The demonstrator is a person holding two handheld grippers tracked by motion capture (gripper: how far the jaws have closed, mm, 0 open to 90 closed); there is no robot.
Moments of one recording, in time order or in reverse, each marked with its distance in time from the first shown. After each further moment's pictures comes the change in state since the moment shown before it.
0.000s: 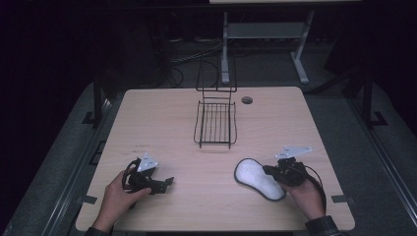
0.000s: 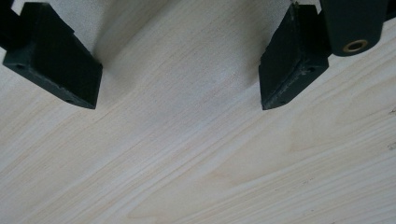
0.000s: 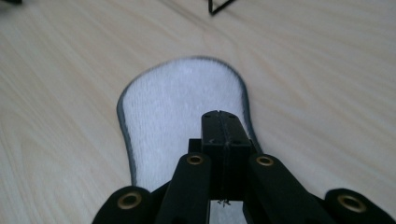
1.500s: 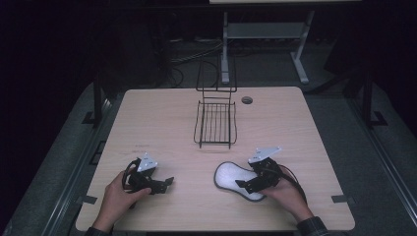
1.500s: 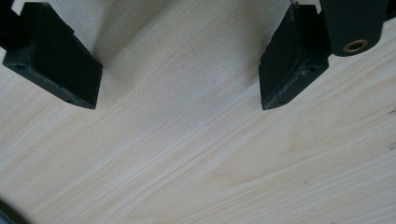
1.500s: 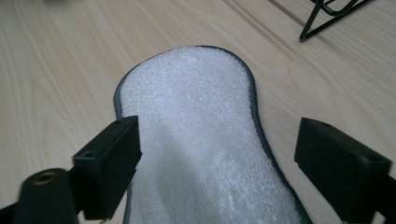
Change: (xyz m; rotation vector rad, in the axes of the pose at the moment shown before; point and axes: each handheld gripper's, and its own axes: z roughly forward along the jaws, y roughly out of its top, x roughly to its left) left arm 0.000 0.000 0.000 0.001 0.000 0.000; right arm 0.036 0.027 0.044 0.032 0.129 -0.153
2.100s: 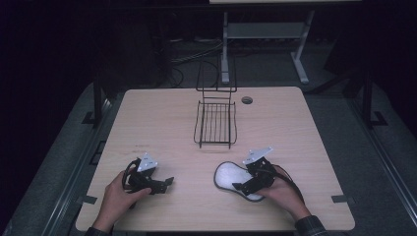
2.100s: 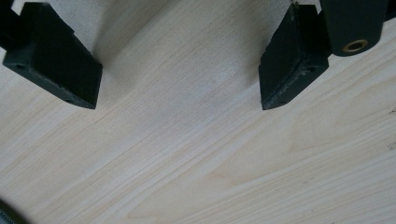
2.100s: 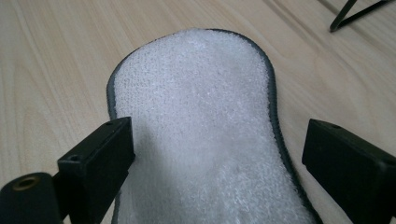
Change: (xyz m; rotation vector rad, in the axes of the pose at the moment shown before) left arm 0.000 0.000 0.000 -0.001 0.000 0.000; right arm -0.001 0.000 0.019 0.045 0.029 -0.047
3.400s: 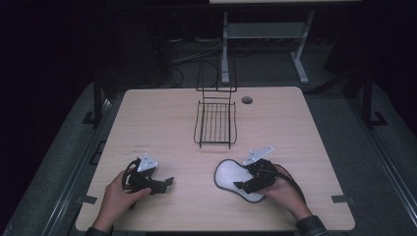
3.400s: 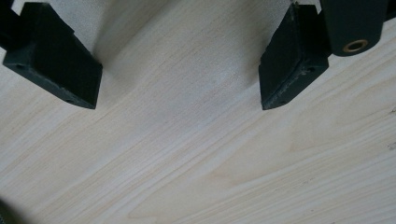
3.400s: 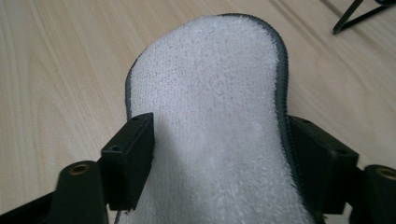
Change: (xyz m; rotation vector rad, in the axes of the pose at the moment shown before) left arm 0.000 0.000 0.000 0.000 0.000 0.001; right arm 0.002 0.002 -0.008 0.017 0.009 -0.025
